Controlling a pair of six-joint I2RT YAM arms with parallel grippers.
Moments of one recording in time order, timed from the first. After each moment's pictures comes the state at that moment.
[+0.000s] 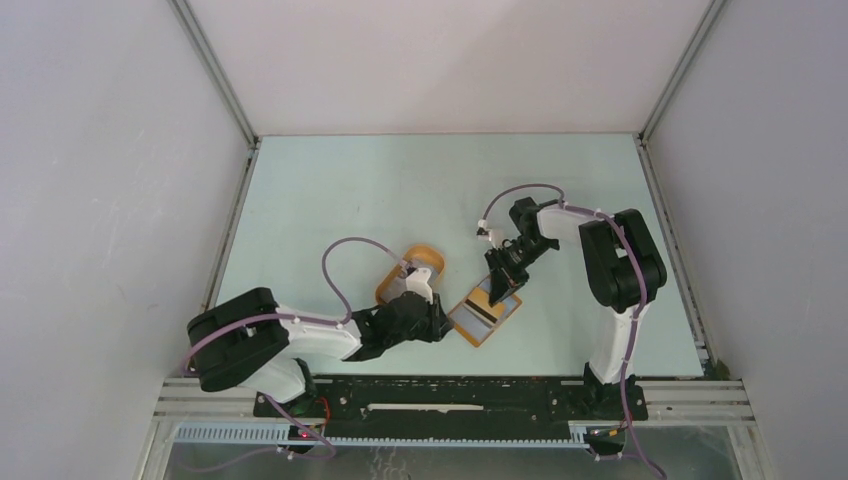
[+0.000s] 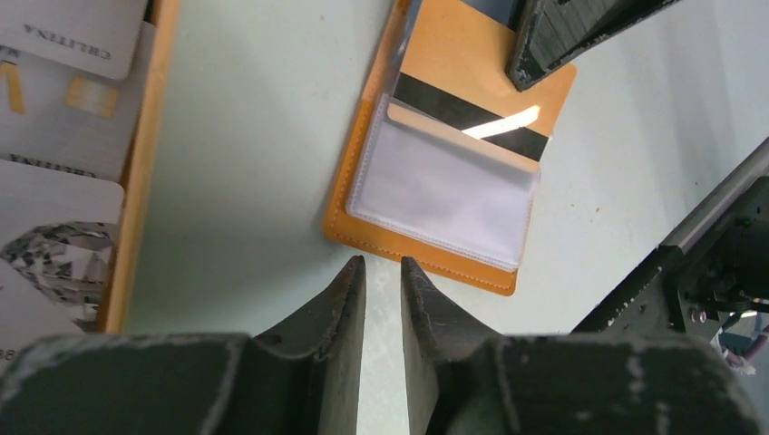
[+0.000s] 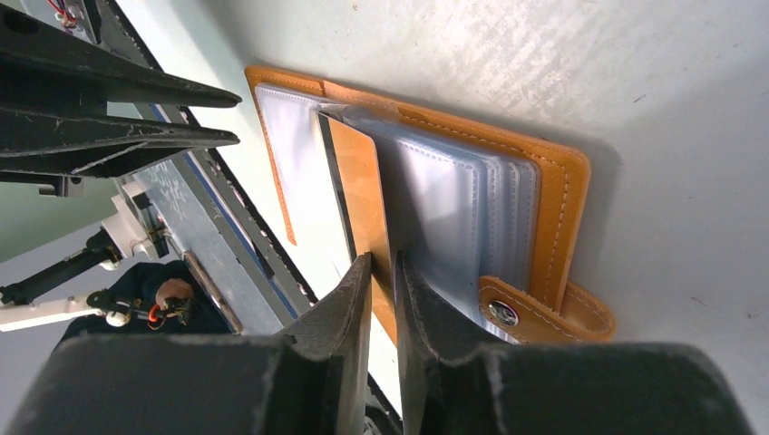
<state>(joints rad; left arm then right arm) -1.08 1.44 0.41 0.42 -0.18 -0.79 0.33 1.96 1.17 -0.86 -0.79 -0.29</state>
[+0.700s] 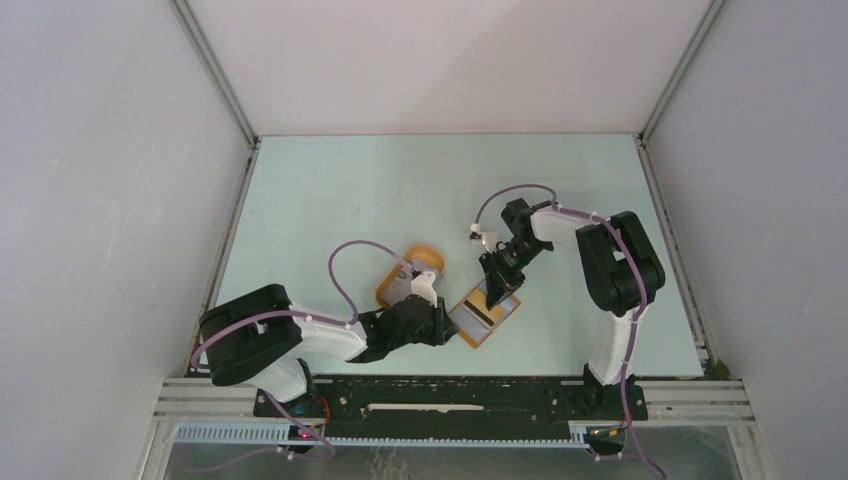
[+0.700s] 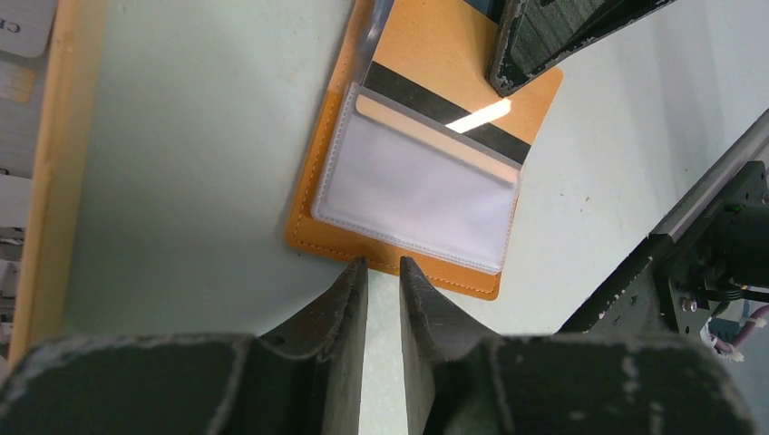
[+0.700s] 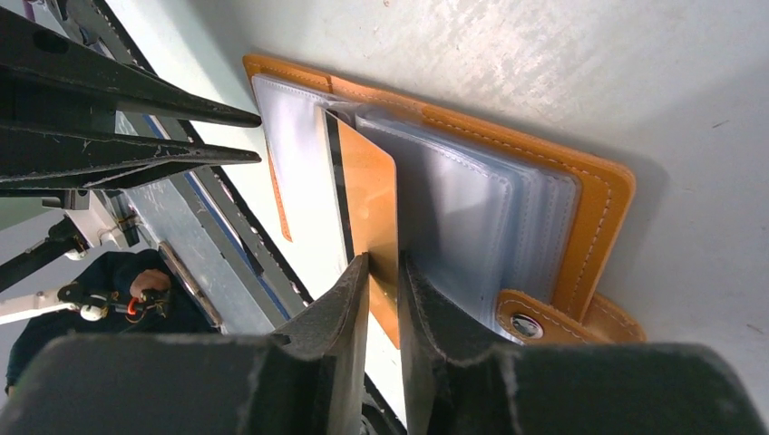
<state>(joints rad) -1.11 1.51 0.42 0.48 -0.16 -0.81 0.39 1.94 1.17 -0.86 -0.75 -0.29</state>
